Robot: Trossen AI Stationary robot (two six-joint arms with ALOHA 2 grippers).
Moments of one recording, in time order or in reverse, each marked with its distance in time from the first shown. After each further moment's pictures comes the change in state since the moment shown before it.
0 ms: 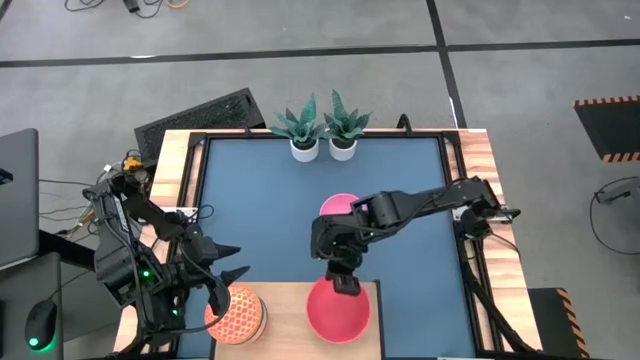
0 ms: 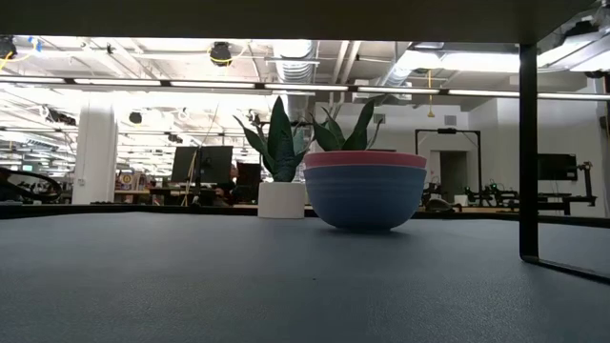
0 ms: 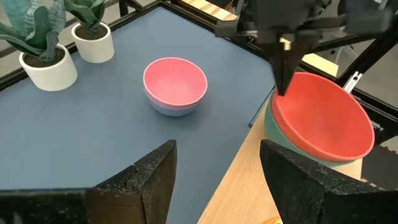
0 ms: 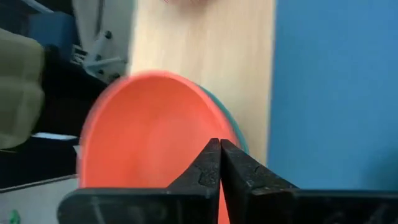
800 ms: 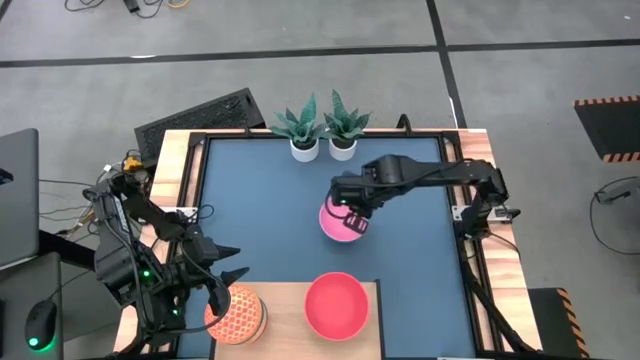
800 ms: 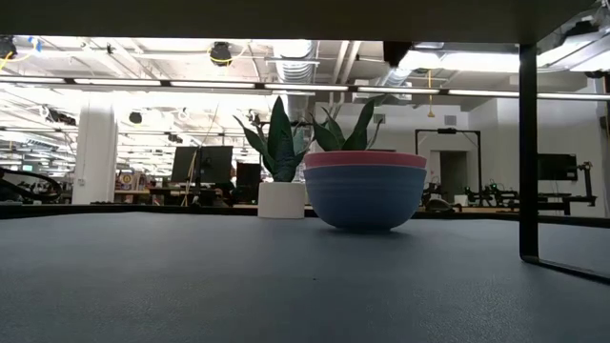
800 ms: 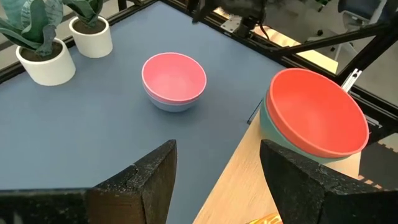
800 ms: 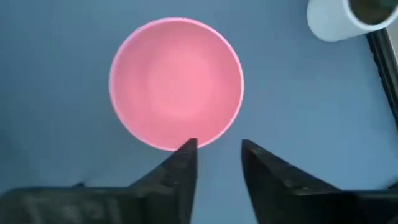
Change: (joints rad) left arm 0.000 0.001 0.000 0.001 0.019 -0.008; right arm -0.193 -0.107 -0.088 -0.484 0.577 0.121
